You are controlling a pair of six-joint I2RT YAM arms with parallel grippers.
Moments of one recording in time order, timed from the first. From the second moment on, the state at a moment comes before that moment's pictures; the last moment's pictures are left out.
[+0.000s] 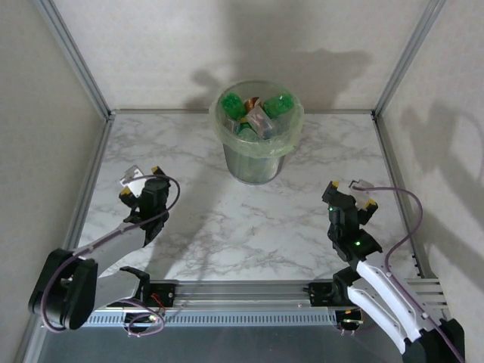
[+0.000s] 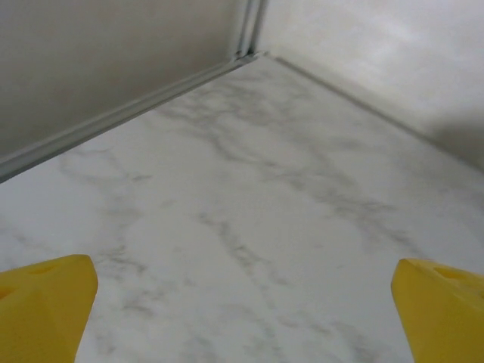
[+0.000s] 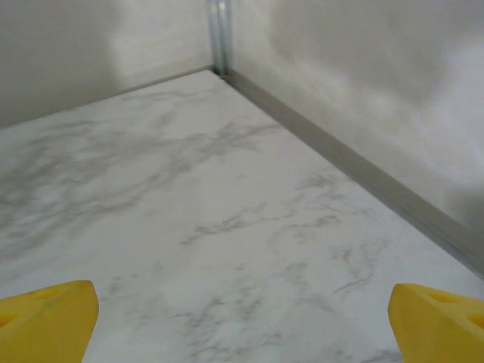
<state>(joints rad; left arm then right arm) -0.27 1.21 0.39 0.39 -0.84 -0.55 0.41 0.72 0.30 -0.07 0.88 0.42</state>
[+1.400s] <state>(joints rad) -0.08 1.54 0.19 1.21 -0.37 -0.21 0.03 1.55 0.19 1.21 0.20 0.10</state>
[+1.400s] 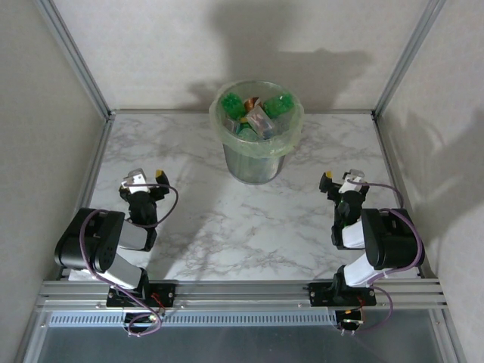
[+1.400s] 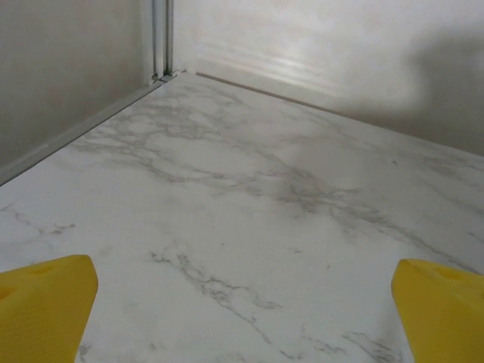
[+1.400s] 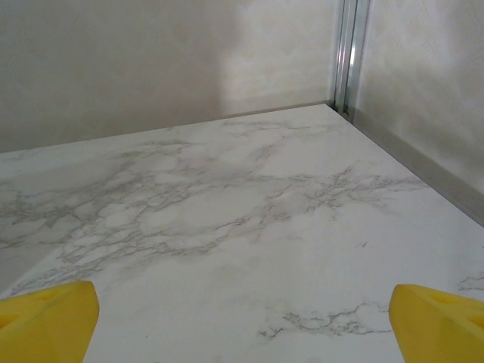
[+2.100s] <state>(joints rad) -0.08 1.54 0.19 1.22 -0.38 -0.20 0.02 1.55 0.20 1.21 0.13 0.08</state>
